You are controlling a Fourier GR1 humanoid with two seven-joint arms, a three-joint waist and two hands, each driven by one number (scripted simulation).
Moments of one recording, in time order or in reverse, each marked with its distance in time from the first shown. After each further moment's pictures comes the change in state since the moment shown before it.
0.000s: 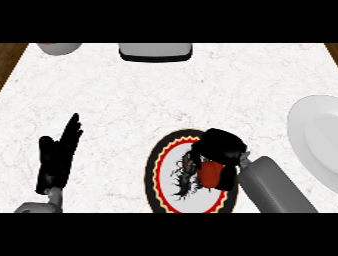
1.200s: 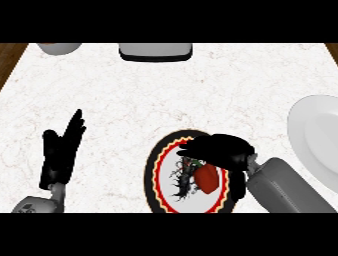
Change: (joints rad) left arm -0.043 0.066 -0.095 0.004 0.083 0.092 0.028; right arm -0.012 -0.138 0.135 -0.194 -0.283 0.227 0.193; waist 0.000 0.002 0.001
